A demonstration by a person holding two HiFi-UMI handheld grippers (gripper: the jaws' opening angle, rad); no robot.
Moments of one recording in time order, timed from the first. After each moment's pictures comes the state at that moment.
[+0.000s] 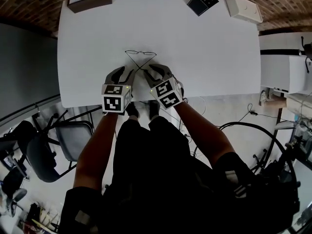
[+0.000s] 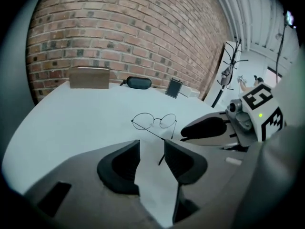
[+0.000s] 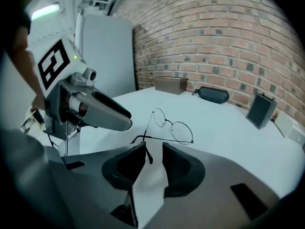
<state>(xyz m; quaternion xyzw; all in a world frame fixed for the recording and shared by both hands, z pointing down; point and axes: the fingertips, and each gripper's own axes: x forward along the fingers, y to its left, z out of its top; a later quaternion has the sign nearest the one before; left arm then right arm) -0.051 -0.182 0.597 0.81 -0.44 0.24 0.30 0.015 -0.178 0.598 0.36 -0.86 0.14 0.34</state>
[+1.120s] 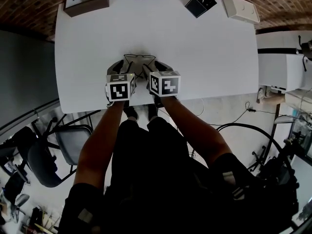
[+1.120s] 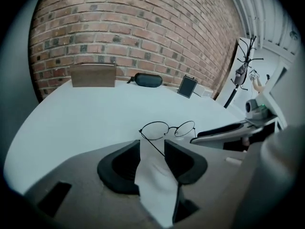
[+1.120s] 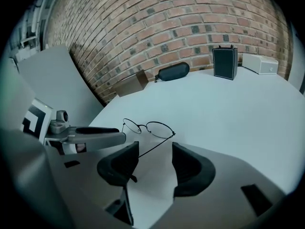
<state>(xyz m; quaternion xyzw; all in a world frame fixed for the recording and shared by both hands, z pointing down) -0.049 -0.232 0.613 0.78 -0.48 0.26 0.31 0.037 -0.214 0.612 0.50 -0.74 0.38 0.25</state>
